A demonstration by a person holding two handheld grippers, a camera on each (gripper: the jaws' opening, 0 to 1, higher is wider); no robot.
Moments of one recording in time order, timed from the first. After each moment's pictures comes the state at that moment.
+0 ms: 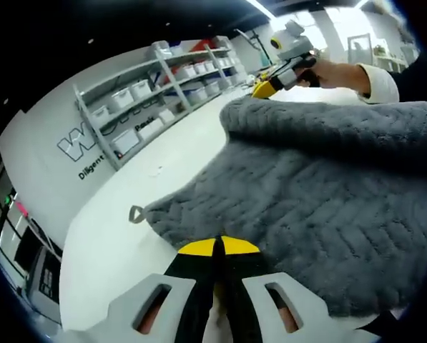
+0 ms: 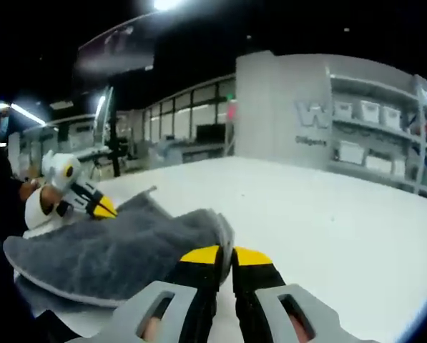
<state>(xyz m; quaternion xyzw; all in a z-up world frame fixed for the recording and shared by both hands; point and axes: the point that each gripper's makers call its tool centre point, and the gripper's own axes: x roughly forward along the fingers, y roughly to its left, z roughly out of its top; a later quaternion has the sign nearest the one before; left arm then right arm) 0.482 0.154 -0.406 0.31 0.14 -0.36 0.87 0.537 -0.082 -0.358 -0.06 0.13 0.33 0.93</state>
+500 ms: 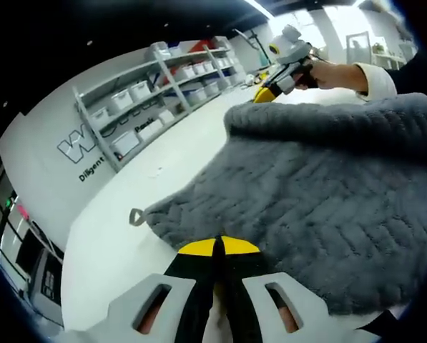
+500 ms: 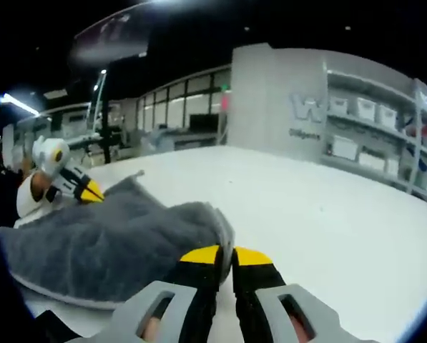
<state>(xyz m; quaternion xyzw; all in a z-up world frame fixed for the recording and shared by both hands) 0.481 0.153 -0.406 0.31 0.13 -0.36 0.87 0.541 -0.098 -0.375 -0.08 0.15 0.31 0.94</state>
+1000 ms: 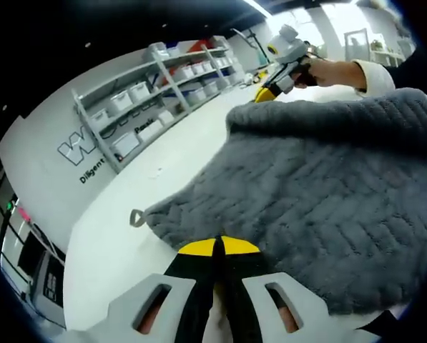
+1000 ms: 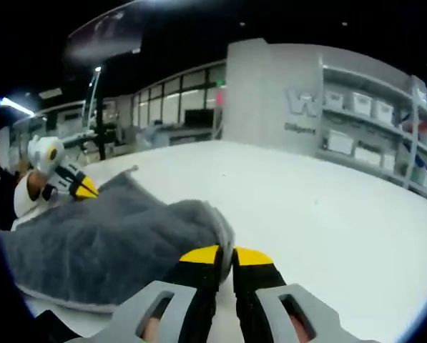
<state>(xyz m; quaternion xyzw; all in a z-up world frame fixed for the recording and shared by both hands) 0.480 0.152 -0.406 0.32 0.13 -0.36 0.87 0.540 -0.110 -0.383 -0.08 0.17 0.29 0.94</state>
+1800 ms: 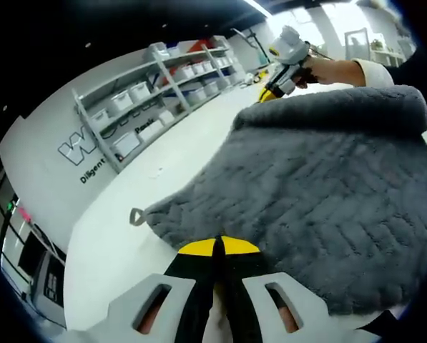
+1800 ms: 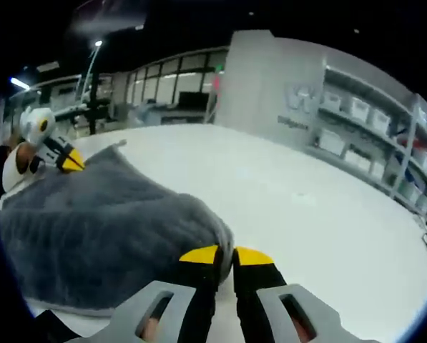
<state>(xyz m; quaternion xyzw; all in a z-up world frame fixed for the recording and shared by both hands) 0.481 0.152 -0.405 0.32 0.13 -0.36 0.87 0.541 -0.131 -0.395 -0.16 0.19 0.25 0.94</state>
